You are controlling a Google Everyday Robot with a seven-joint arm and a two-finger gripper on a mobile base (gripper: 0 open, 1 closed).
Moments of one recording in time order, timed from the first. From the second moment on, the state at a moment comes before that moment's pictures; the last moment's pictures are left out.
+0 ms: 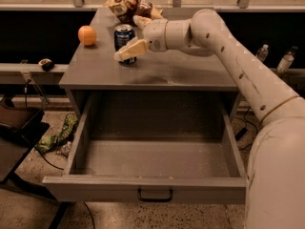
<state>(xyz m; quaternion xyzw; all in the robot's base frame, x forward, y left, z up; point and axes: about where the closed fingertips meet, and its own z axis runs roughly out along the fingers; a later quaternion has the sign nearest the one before) 0.758 0.081 0.917 -0.50 0.57 0.32 0.57</state>
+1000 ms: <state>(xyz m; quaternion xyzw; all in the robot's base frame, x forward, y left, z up) 0.627 -0.062 1.036 -0.53 0.70 0.11 0.47</state>
